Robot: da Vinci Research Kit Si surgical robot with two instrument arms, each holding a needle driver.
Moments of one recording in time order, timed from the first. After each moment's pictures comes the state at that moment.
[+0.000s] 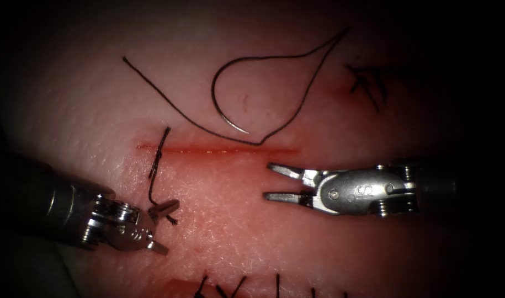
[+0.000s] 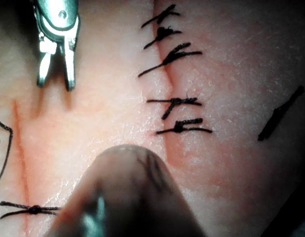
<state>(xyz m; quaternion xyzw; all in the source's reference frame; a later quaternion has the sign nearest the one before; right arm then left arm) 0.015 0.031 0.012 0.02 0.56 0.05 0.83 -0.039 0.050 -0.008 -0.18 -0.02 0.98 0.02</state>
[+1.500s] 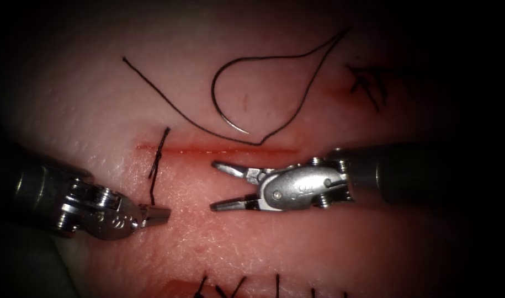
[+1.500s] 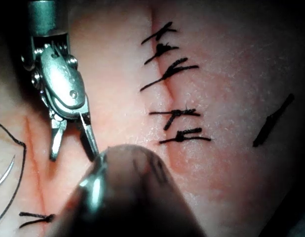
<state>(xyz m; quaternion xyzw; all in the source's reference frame) 0.024 0.031 0.016 -0.05 0.68 0.04 0.73 -0.038 0.053 -0.014 -0.24 -0.01 0.97 0.02</state>
